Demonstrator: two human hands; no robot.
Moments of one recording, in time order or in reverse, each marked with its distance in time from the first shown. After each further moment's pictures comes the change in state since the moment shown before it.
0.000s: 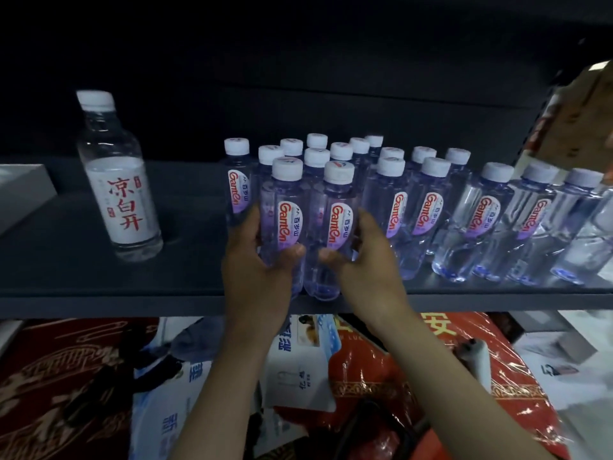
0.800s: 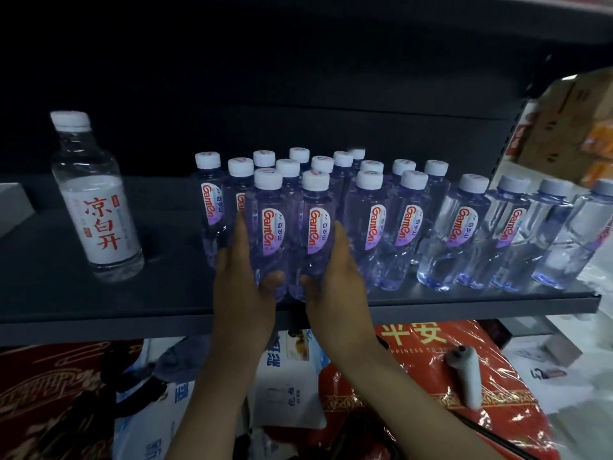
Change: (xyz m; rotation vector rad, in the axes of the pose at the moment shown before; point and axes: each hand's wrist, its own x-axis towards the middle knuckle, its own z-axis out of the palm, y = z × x) left_hand 0.006 -0.028 0.004 0.262 -0.078 0.044; right_hand -0.006 0.030 0.018 -0.273 0.029 -0.073
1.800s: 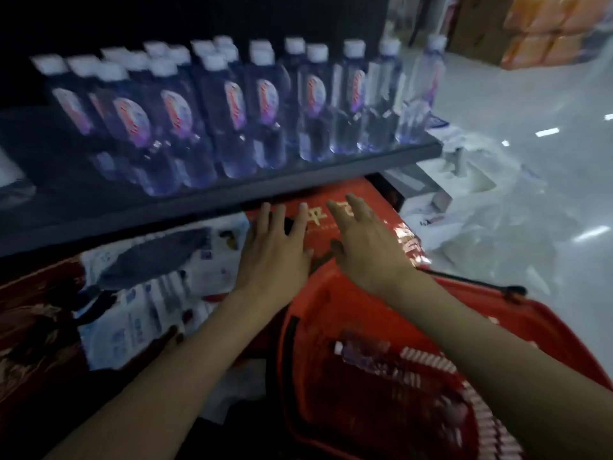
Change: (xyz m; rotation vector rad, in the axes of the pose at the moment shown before) left_hand -0.158 0.066 0.093 0.807 -0.626 0.366; right_hand -0.149 0.069 -0.171 -0.703 -0.233 0.163
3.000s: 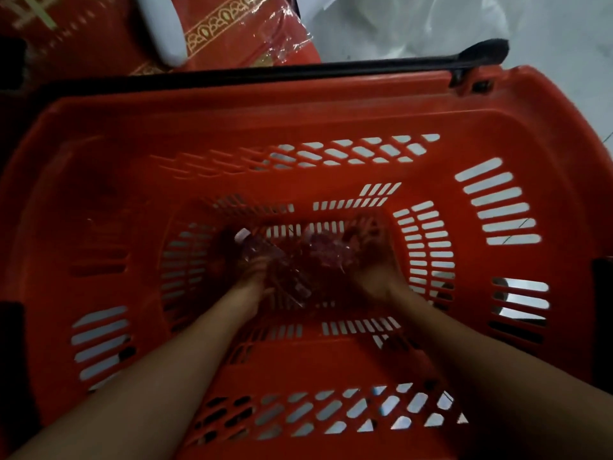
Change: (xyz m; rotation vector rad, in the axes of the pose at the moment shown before) left_hand -0.101 0.135 0.338 -0.823 -0.915 -0.985; right_hand -0.217 0.254 0.242 0.621 -0.356 0.809
